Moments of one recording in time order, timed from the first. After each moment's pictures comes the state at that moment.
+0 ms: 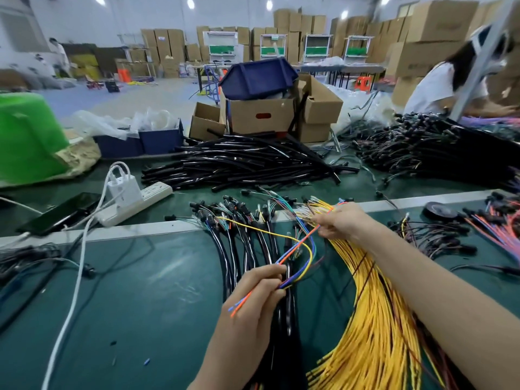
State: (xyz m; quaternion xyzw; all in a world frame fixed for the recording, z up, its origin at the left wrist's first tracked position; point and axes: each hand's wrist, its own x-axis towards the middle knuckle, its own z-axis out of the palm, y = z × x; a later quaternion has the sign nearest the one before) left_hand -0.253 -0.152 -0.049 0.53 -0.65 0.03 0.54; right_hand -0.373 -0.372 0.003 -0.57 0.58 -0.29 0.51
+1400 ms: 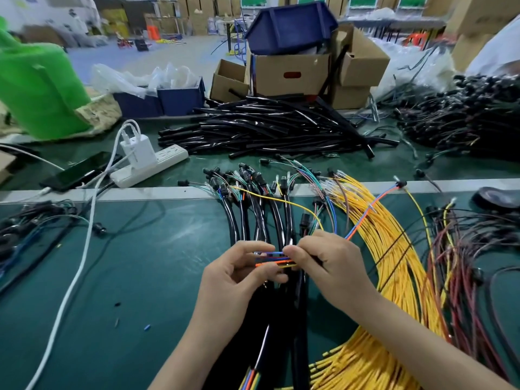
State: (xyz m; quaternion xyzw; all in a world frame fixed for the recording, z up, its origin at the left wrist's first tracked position) left_hand -0.235 -0.154 -0.050 0.55 -0.40 -0.32 0.66; right_hand -0.364 -0.272 -0.052 -0.89 0.22 -0.38 0.15
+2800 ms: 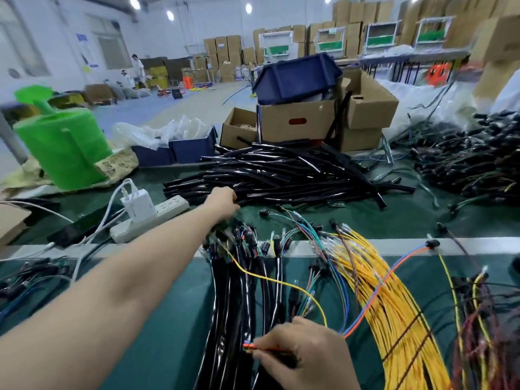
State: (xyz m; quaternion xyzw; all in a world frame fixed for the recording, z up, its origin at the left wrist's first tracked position) left_hand -0.056 -0.392 -0.016 0.88 -0.46 -0.06 0.12; right_hand -0.360 -0.278 -0.057 -0.90 0.17 -0.36 0.20
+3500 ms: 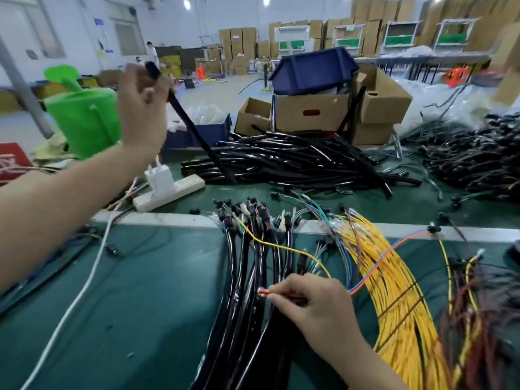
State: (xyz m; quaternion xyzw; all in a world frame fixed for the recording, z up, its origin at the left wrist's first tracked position) left_hand -0.054 -0.278 0.126 0.59 -0.42 0.19 0.66; right_hand -0.364 -0.291 -0.048 -0.87 0.26 -0.32 0.29
